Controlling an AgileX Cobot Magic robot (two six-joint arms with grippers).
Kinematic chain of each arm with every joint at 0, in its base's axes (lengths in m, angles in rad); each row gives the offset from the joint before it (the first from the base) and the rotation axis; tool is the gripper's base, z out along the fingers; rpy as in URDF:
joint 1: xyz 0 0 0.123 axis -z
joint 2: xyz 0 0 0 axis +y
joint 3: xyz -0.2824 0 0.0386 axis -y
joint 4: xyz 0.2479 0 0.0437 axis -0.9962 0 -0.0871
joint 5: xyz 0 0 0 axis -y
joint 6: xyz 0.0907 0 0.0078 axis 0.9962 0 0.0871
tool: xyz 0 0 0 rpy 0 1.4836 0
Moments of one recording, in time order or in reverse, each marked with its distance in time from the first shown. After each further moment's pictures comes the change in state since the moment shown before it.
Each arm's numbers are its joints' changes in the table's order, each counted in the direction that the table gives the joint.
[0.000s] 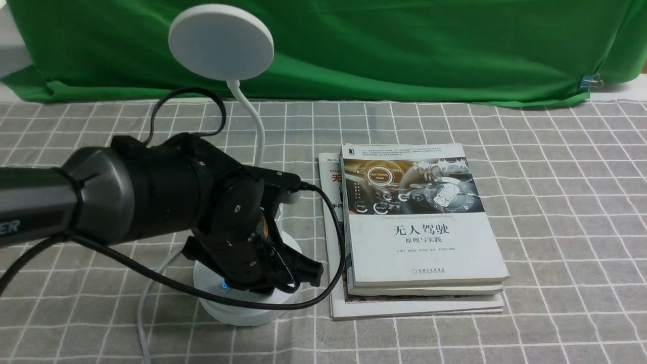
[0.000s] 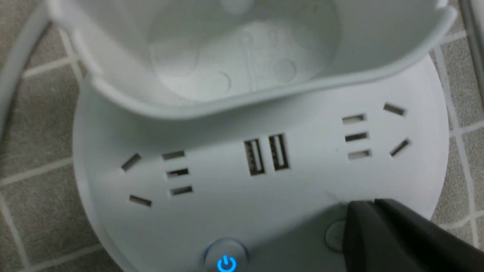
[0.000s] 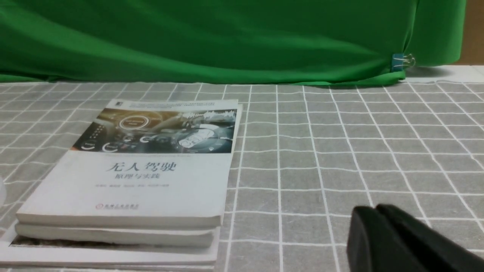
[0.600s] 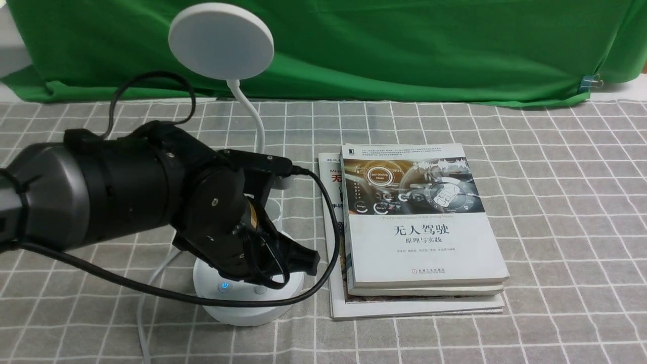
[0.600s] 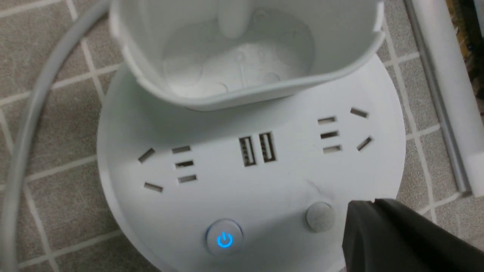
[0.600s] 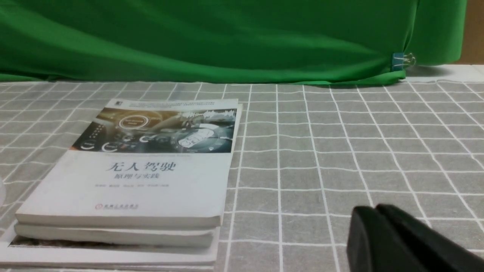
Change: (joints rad) right arm 0.000 0.000 0.000 0.000 0.000 0.000; left arm 0.004 -0.105 -0.024 0.000 0.007 0.007
